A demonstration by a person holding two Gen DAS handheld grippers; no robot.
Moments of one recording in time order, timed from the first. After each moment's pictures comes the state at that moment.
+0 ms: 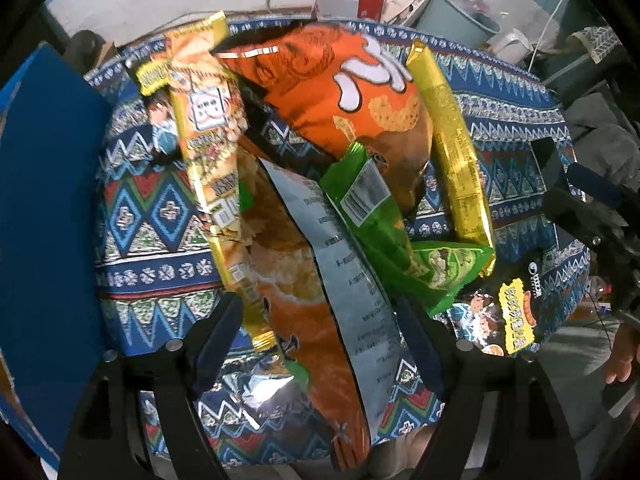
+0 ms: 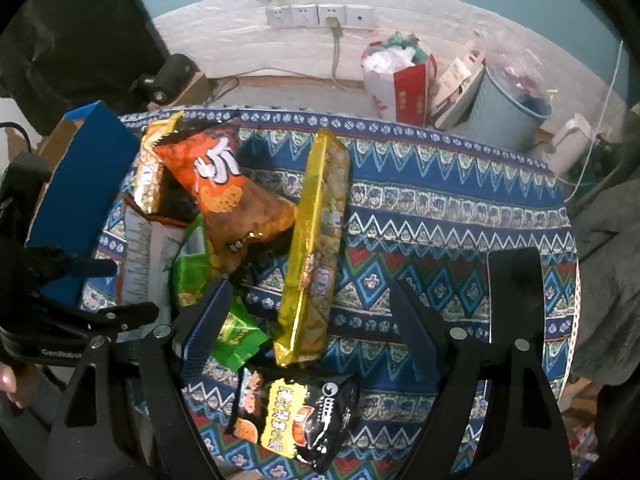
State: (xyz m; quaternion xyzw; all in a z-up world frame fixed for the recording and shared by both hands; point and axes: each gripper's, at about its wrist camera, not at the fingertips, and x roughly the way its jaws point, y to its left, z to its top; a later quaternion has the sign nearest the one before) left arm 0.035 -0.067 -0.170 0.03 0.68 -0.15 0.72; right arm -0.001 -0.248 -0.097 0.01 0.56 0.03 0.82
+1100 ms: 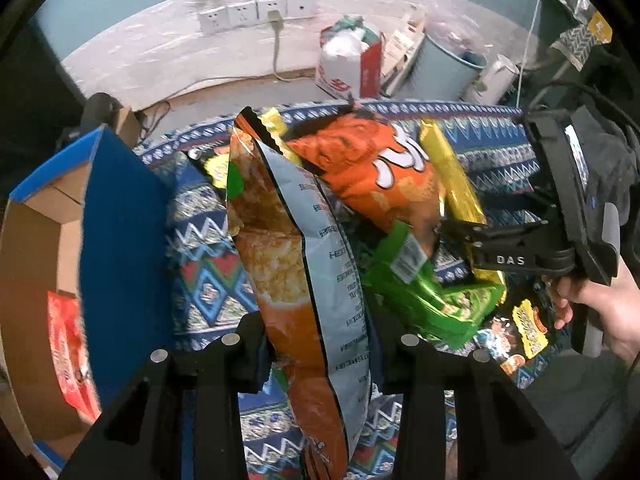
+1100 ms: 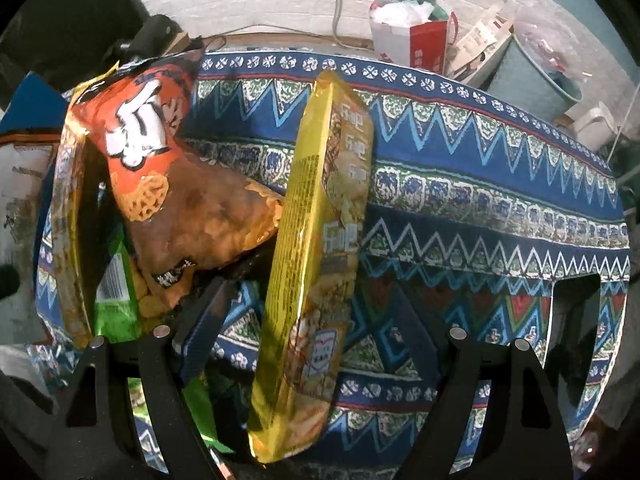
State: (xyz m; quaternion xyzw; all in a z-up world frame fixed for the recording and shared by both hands) left arm 0.058 -0.026 -0.119 0.07 0.59 -0.16 0.79; right arm 0.059 -0.240 -0.186 0.00 0.62 0.03 0.79
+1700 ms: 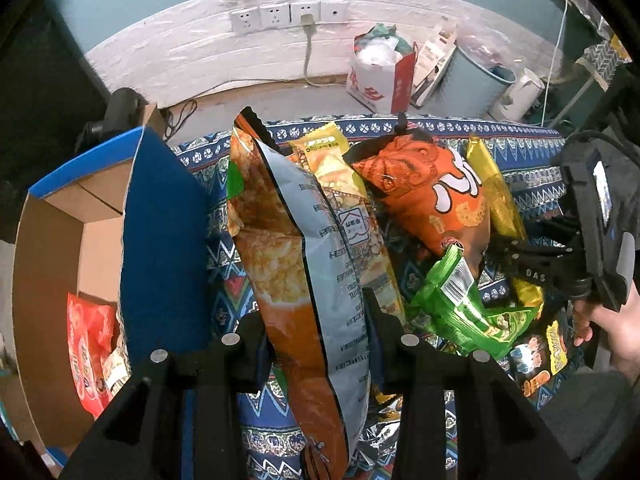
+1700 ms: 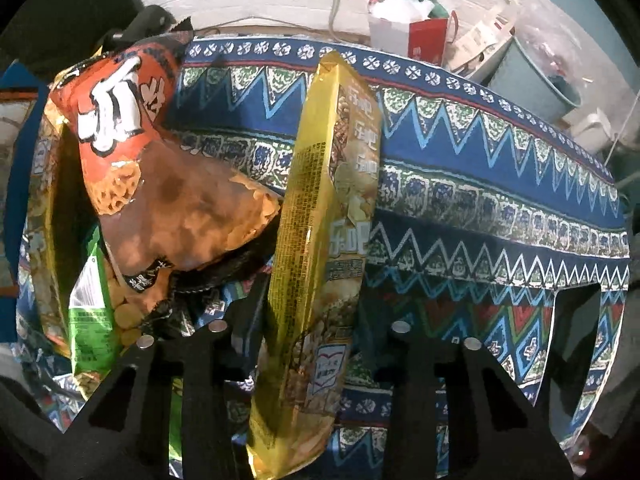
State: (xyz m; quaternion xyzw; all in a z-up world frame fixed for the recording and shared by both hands) left arm 0.075 -0.001 -0.122 0.07 0.58 -0.12 0.80; right arm 0.065 -0.235 -0.202 -0.02 0.62 0.02 0.78
